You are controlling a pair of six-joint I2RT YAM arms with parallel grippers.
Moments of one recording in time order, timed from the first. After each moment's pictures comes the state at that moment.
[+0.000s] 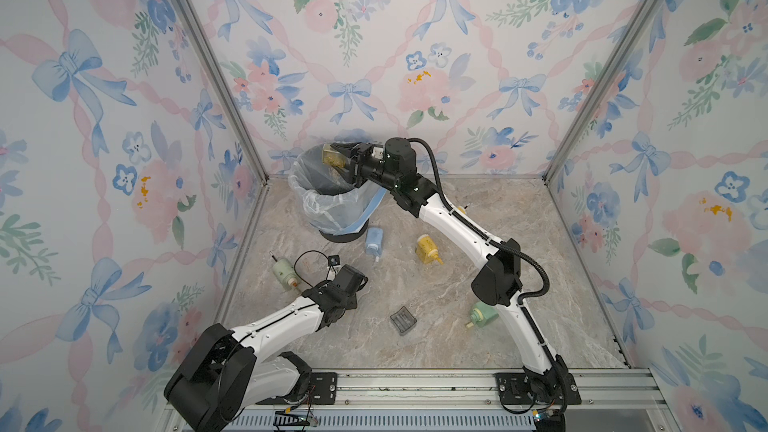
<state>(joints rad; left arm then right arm) -0.60 1.19 0.47 -0.38 -0.42 -0.65 0.76 2.40 2.51 -0.03 -0.35 1.91</state>
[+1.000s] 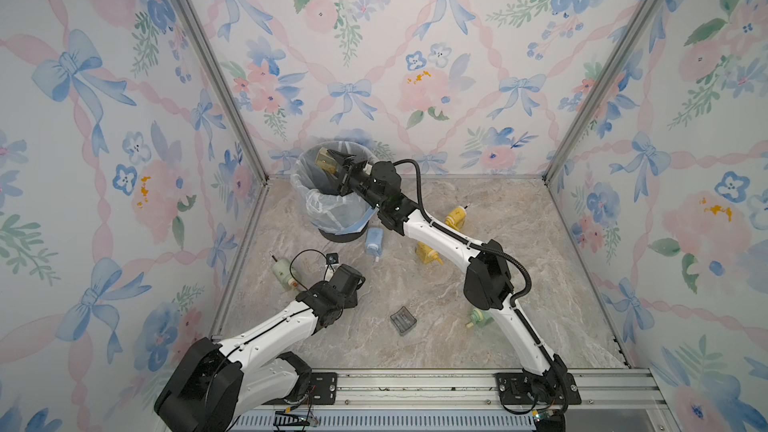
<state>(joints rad) -0.60 1.11 0.47 -0.39 -0.43 -0.61 0.83 2.45 2.34 0.31 -0.11 2.07</state>
